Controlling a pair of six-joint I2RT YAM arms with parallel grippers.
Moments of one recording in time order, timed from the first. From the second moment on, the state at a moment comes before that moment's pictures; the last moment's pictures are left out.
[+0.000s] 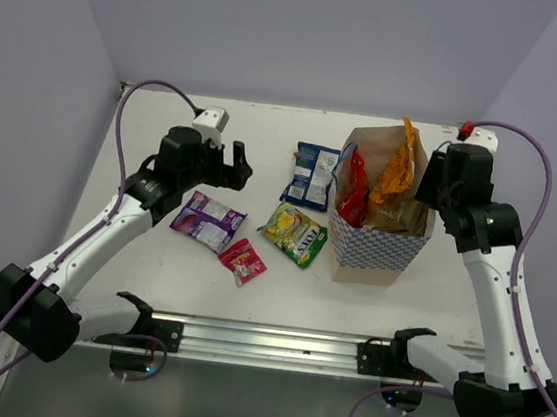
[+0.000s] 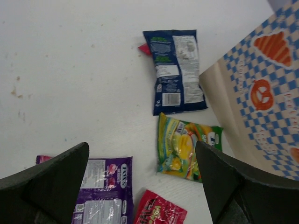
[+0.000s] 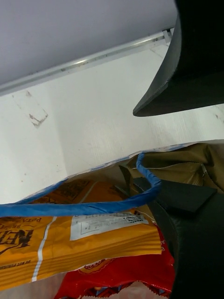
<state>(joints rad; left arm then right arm) -0.42 1.18 0.99 -0.27 0.02 -0.27 0.20 1.09 1.39 -0.95 0.47 0.25</state>
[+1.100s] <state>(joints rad) -1.05 1.68 1.50 -0.22 -0.45 -0.36 0.17 1.12 1.21 -0.73 0.35 0.30</state>
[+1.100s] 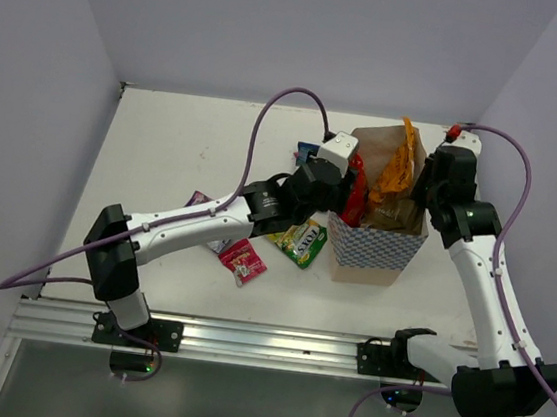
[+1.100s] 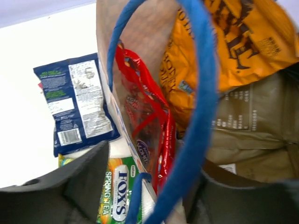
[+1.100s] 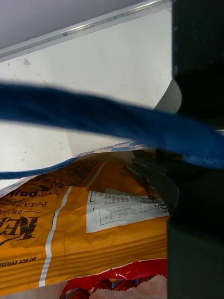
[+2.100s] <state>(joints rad) -1.05 1.83 1.71 -0.25 -0.43 -0.18 0.17 1.07 1.17 -0.65 0.32 0.29</state>
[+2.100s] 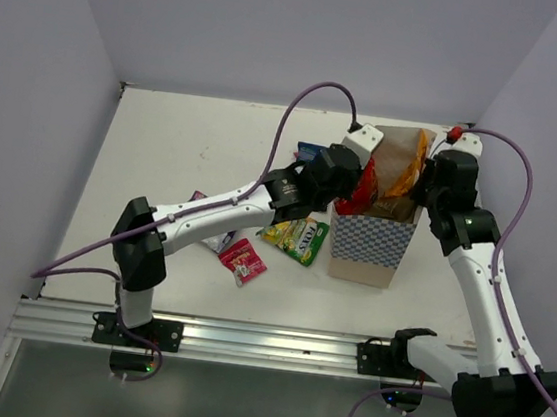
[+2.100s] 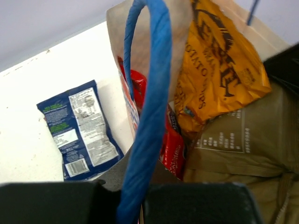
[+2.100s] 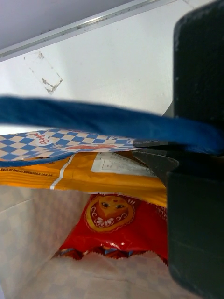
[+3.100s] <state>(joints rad) -1.00 1.75 1.52 -0.05 -0.39 -0.27 0.17 1.04 1.09 -0.57 0.33 0.33</state>
